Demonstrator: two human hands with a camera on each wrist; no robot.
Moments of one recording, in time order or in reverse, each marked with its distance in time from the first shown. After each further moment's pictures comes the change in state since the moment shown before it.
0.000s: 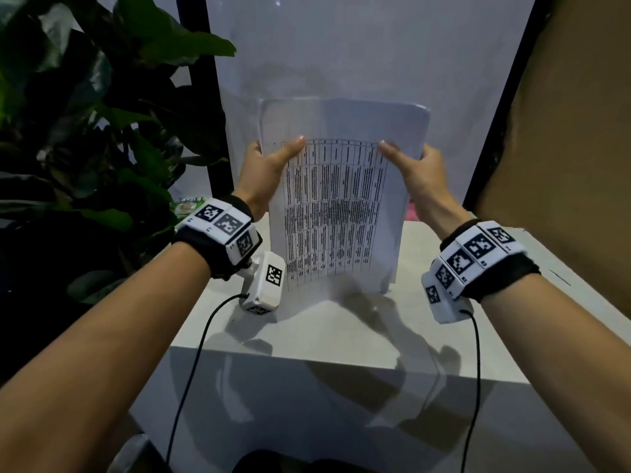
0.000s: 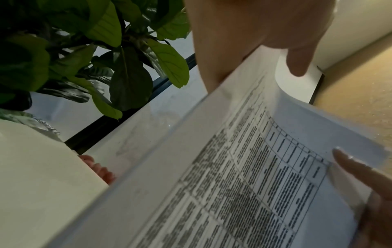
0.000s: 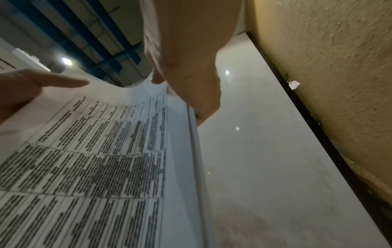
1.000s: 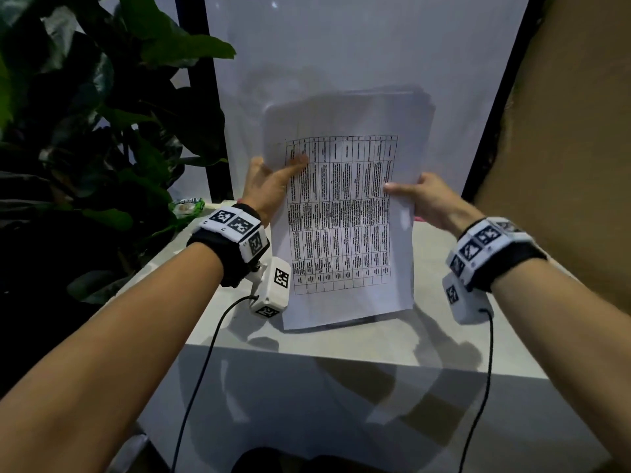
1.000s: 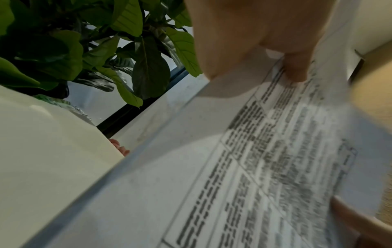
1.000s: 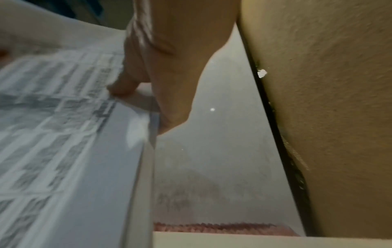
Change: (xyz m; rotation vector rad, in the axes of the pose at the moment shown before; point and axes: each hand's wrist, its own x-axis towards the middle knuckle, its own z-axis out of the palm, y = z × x) left_hand -0.011 -0.009 0.001 -0.029 0.027 -0.051; right_hand 0.011 0.031 -0.038 -0.181 -0.279 0.284
